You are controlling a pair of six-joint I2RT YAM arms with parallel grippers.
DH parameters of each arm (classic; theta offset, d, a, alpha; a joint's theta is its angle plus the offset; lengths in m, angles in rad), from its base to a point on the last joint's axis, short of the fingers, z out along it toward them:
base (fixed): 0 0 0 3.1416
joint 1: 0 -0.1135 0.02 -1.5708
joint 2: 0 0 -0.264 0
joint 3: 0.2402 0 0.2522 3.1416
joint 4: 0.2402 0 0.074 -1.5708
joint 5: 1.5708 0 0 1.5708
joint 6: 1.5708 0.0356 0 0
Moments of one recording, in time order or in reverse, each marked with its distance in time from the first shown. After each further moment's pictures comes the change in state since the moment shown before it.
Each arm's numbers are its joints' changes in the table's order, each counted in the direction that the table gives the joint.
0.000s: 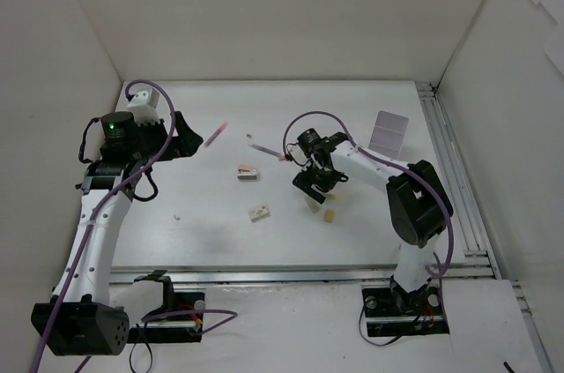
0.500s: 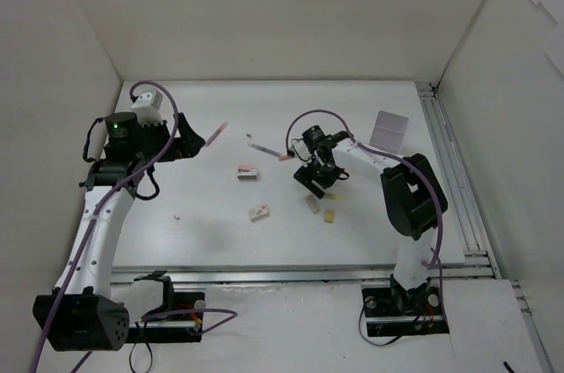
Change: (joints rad) left arm 0.002 -0.026 -0.017 -0.016 0.012 0.005; right arm 0.060 -0.060 0.000 -0.095 -0.106 -0.010
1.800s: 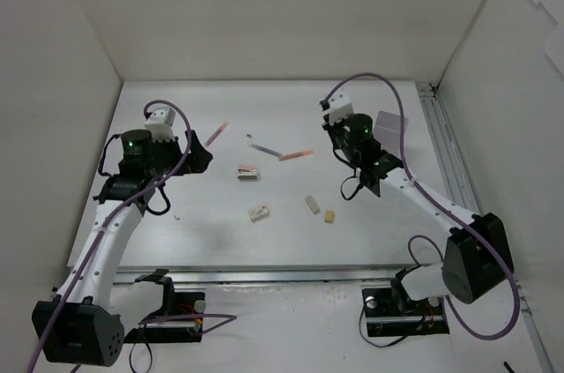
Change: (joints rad) left arm 0.074 0.086 -0.200 -0.120 -0.074 0.008; right arm 0.033 0.494 -0.317 -0.753 0.133 0.080
